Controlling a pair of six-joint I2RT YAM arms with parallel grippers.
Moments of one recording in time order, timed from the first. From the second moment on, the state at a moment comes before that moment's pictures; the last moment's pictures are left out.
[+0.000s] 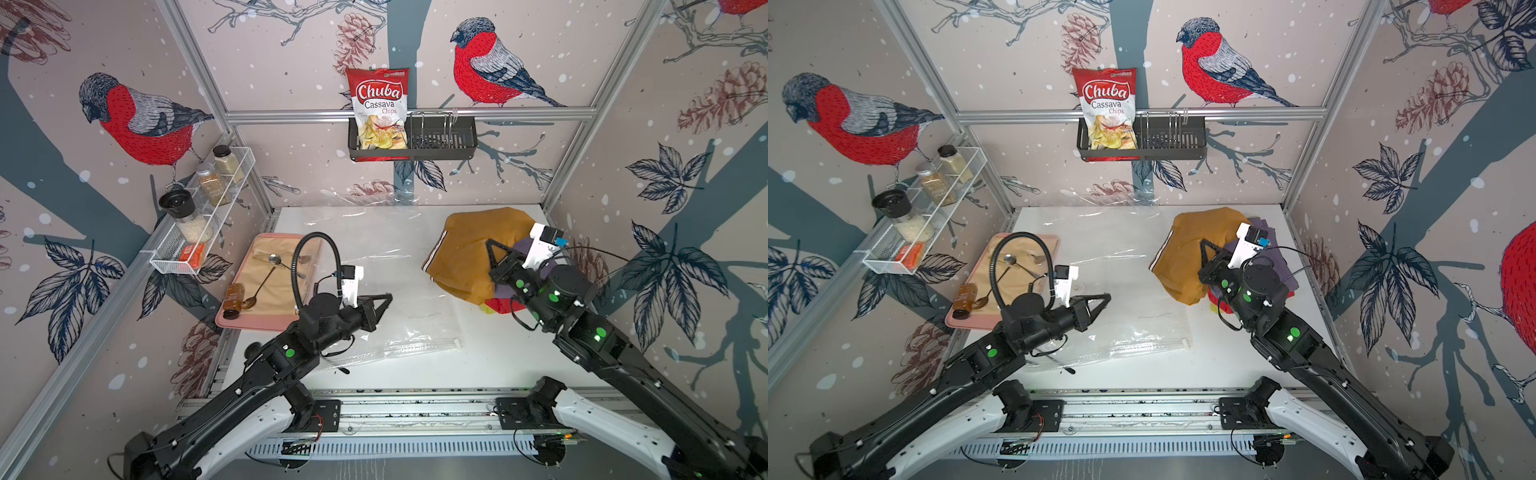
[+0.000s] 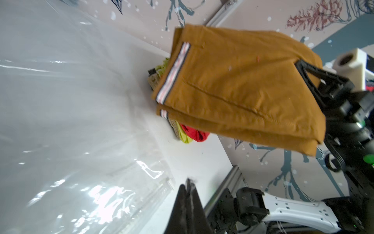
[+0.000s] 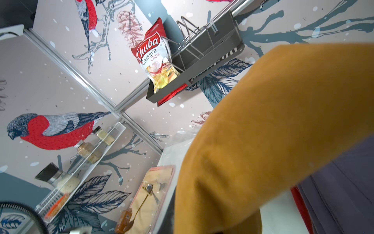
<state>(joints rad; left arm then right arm) -0.83 0.75 0.56 -0.05 0.13 -0.79 0.72 0.78 0.92 -0.16 0.27 0.65</state>
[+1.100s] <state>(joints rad) -1.10 1.75 1.03 0.63 0.01 -1.07 0.45 0.72 0.89 0.06 0.00 0.82</state>
